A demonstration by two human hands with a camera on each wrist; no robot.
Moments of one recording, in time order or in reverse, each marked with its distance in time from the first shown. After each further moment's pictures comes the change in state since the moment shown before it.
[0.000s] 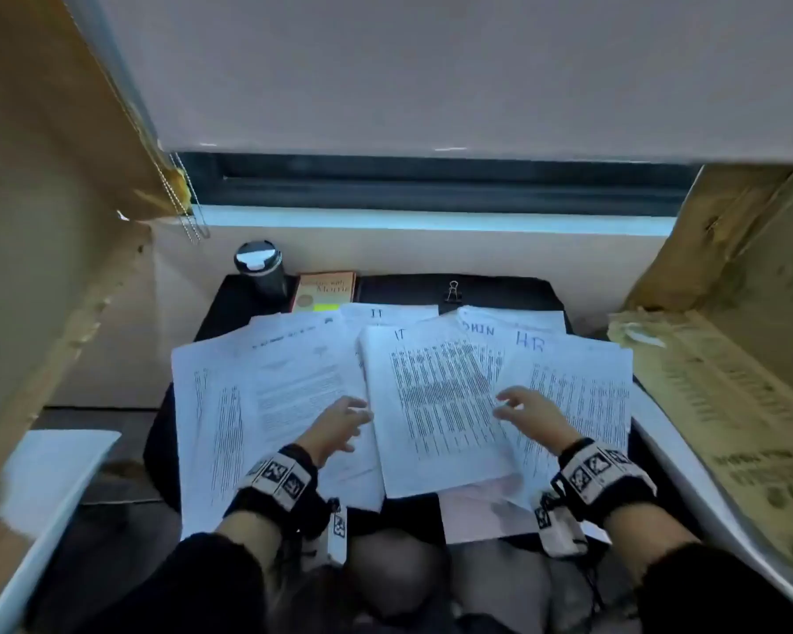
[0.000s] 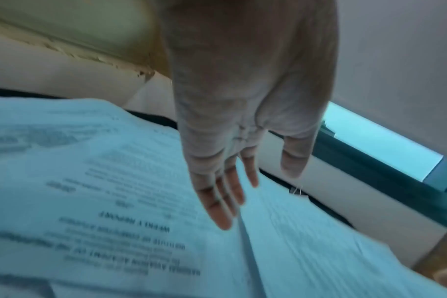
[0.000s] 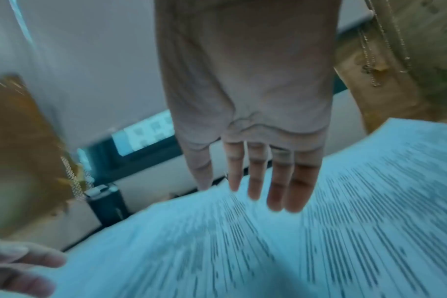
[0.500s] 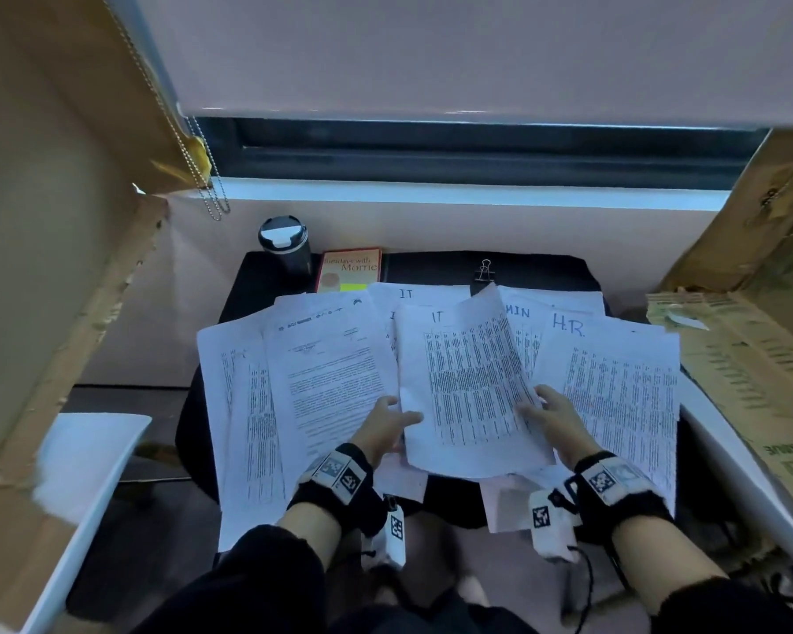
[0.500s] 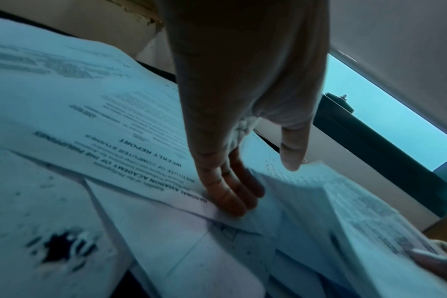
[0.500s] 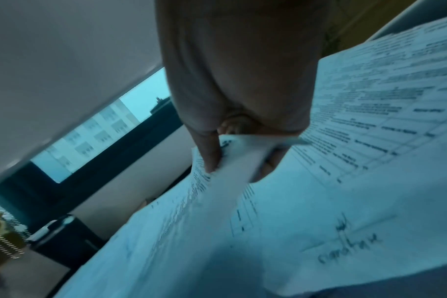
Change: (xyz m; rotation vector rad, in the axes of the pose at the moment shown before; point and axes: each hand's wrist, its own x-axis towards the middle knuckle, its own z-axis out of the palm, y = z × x) left_hand 0.013 -0.023 0.011 -0.322 -0.047 -0.137; right_hand -0.002 -0.007 0.052 0.552 0.114 0.103
